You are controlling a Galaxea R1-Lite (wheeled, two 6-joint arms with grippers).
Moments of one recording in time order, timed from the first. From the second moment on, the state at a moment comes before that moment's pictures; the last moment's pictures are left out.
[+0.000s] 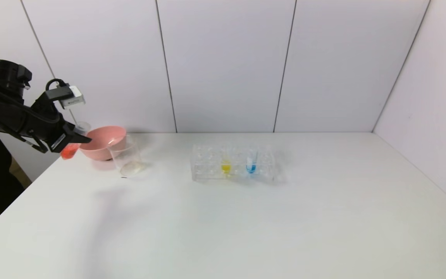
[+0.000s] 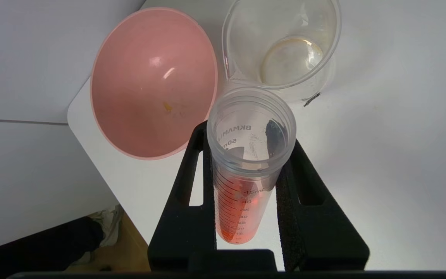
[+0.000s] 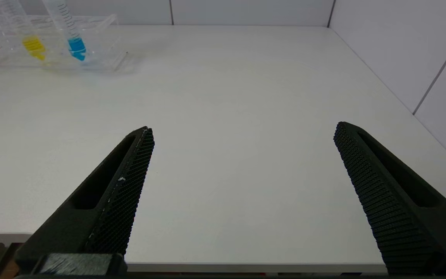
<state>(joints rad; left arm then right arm) 0.25 1.91 -1.61 0.47 -0.45 0.95 0.00 0.00 0.00 0.00 0.00 0.00</state>
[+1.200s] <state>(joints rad) 0.20 2.05 -1.93 0.79 -0.43 1.16 0.00 0.00 0.00 0.00 0.00 0.00</state>
